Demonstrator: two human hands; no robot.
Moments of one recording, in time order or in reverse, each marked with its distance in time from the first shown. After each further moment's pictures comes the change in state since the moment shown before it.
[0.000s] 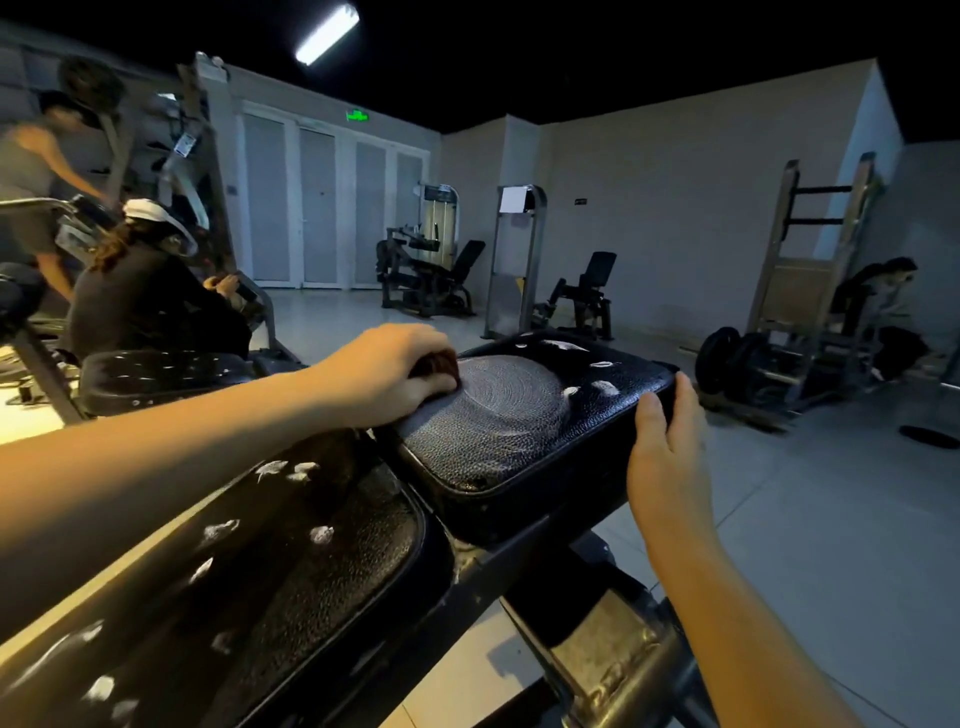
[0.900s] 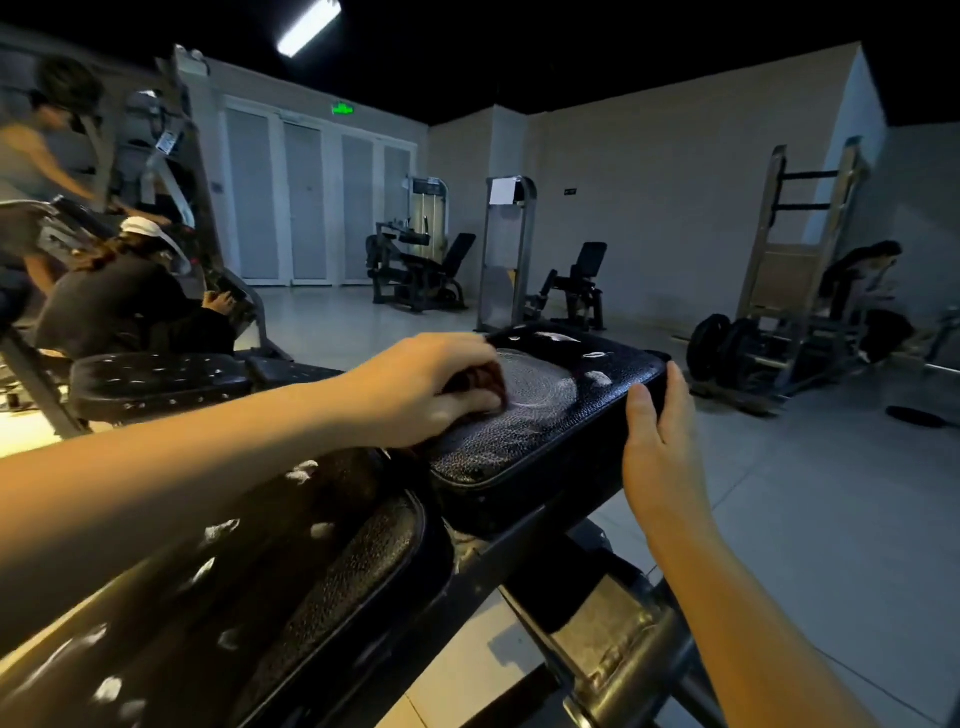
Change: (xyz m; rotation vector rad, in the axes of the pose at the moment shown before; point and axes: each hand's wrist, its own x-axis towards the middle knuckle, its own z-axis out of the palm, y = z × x) left_hand -0.002 0.039 -0.001 -0.141 -0.066 0.194; right_hand -0.001 0.002 -0.002 -0.019 -0.031 -0.012
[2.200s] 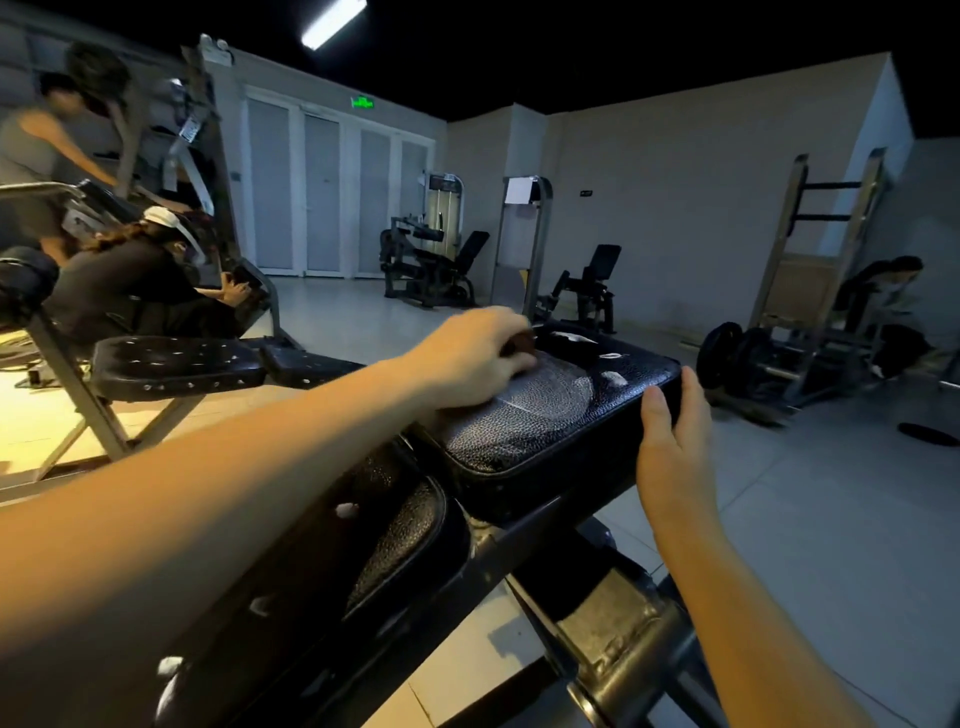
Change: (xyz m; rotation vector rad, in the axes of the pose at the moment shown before) left_hand 0.041 -0.004 0.015 0.051 0.100 -0.243; right_hand -0.005 -0.004 0.001 0.061 0.017 -0.012
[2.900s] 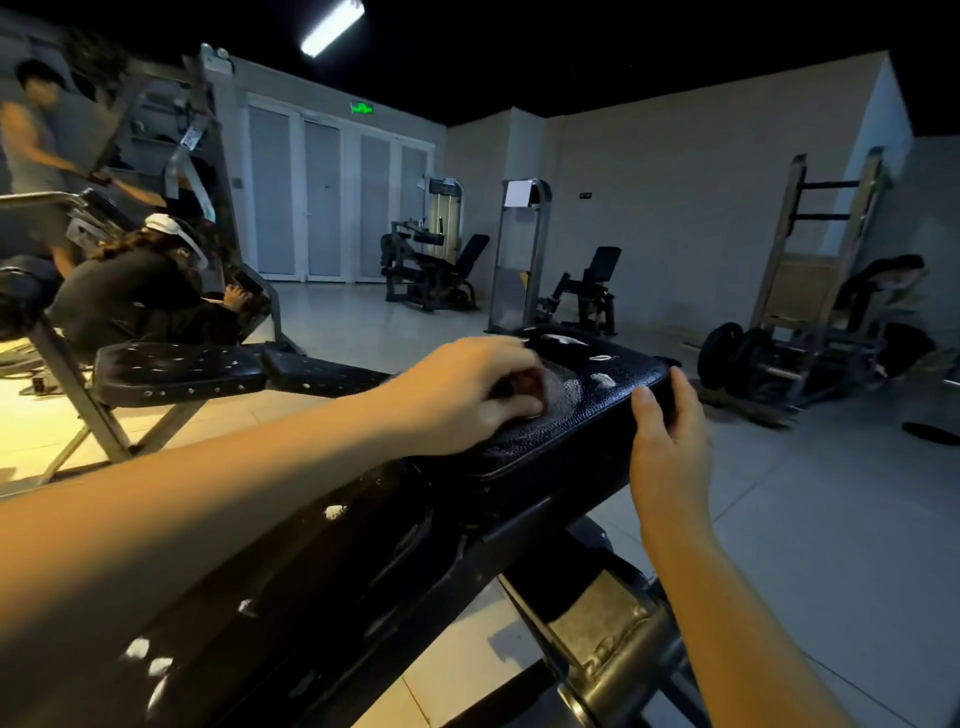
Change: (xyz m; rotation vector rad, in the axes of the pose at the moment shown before) left_hand -0.041 0.025 -0.010 -0.102 -0.067 0.161; right_hand 0.006 0.006 0.001 0.087 0.077 0.047
